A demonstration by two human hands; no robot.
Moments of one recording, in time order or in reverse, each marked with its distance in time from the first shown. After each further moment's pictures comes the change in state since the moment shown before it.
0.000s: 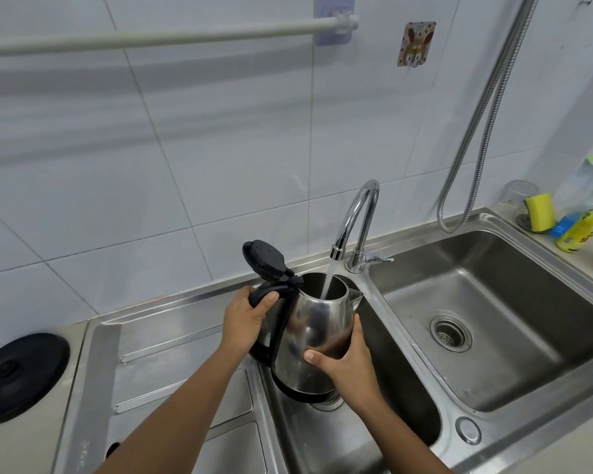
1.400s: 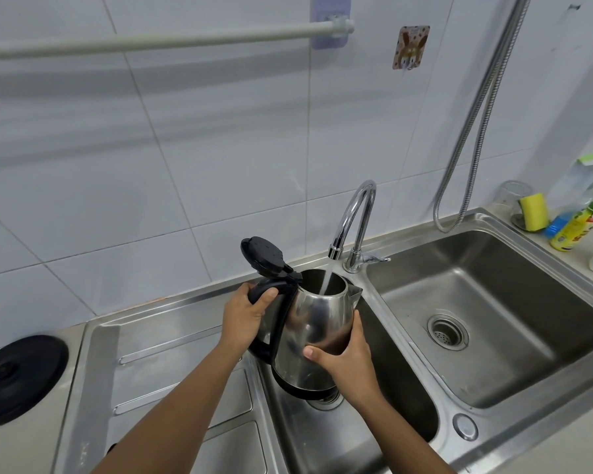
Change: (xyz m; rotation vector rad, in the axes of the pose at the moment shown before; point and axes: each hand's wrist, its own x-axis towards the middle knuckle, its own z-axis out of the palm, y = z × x) left_hand 0.002 0.006 -0.002 -0.033 -0.002 0.030; right_hand -0.005 -0.011 -0.001 -0.013 0.017 0.035
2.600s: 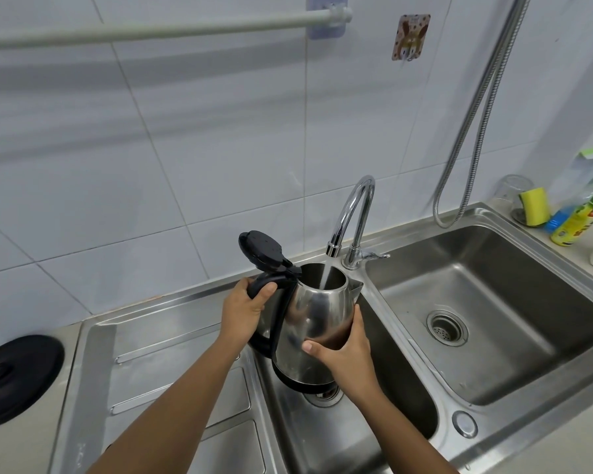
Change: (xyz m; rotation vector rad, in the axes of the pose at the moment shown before) left_hand 0.006 0.002 0.003 0.001 -0.003 0.006; right_hand 0.008 0.006 0.001 0.017 0.034 -0.009
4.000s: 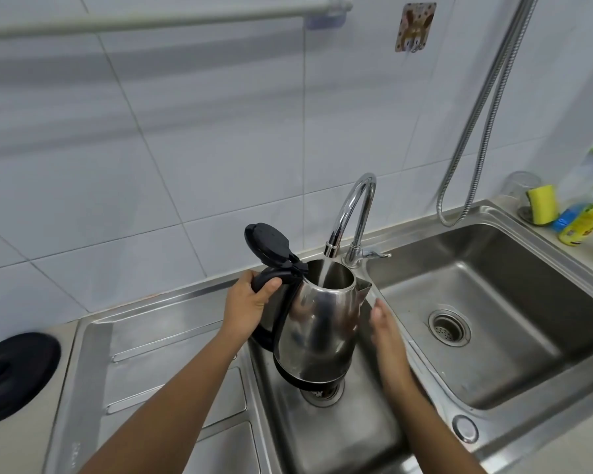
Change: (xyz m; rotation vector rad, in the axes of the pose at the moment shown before) left_hand 0.012 0.008 0.010 0.020 -0.032 -0.028; right_hand 0.024 0.009 -0.048 0.303 0.061 -0.055
